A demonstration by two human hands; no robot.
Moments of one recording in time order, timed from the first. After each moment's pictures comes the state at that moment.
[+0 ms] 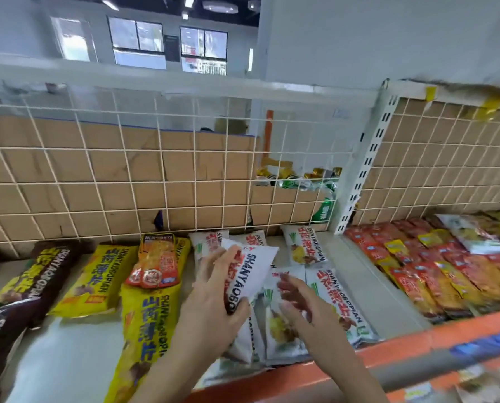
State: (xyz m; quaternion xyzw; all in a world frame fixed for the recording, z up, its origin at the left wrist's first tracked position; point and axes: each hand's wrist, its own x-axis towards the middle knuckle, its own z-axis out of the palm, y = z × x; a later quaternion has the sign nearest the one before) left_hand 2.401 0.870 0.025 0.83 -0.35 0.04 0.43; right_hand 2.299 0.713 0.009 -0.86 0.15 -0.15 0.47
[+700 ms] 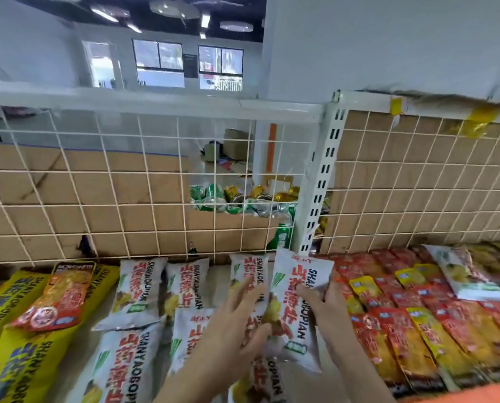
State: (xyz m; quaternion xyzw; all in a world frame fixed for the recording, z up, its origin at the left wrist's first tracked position) left_hand 2.374 0.689 0.011 0.84 -0.42 -0.08 0.32; right_hand 2.321 0.504 -0.005 -0.72 0.26 -0.22 0.60
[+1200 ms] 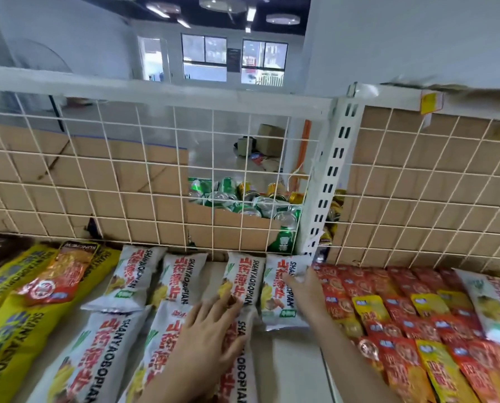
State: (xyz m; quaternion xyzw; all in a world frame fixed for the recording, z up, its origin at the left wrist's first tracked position) left_hand 2.378 0.667 -0.026 0.94 -0.30 -0.03 0.13; right_hand 2.408 0.440 -0.051 -0.80 0.30 -0.12 0.51
